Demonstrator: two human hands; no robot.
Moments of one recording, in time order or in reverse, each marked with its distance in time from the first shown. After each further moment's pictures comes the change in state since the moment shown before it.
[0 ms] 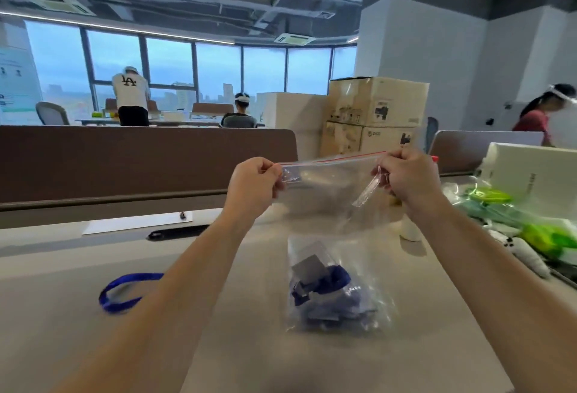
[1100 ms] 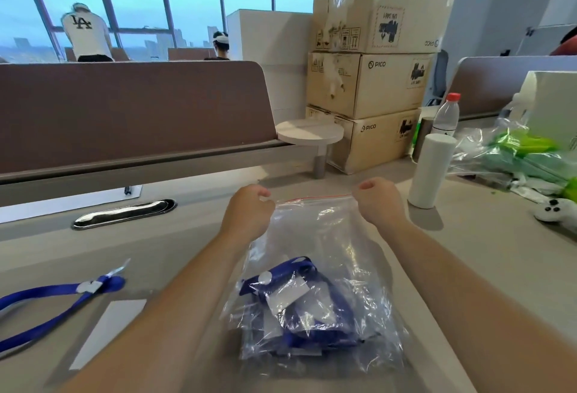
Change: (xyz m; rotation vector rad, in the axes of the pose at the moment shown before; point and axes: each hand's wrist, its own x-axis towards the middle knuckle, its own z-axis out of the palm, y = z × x) left_hand 0.070 -0.170 0.142 0.433 -0.196 -0.233; right_hand 0.106 0.229 0.055 -0.464 -0.101 0.283
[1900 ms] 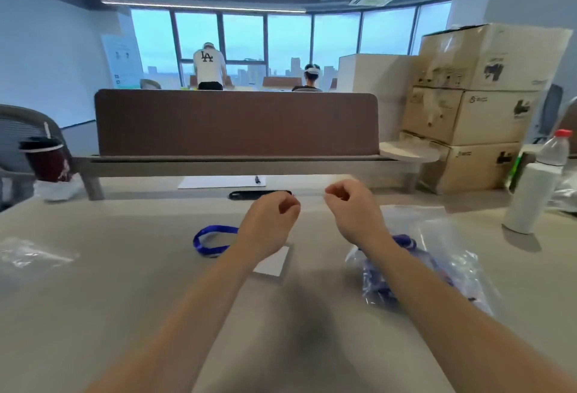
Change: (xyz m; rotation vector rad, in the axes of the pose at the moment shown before) left_hand -0.169 -0.050 -0.173 0.135 0.167 0.086; right_hand -0.224 -0.135 0.070 0.200 -0.248 -0.521
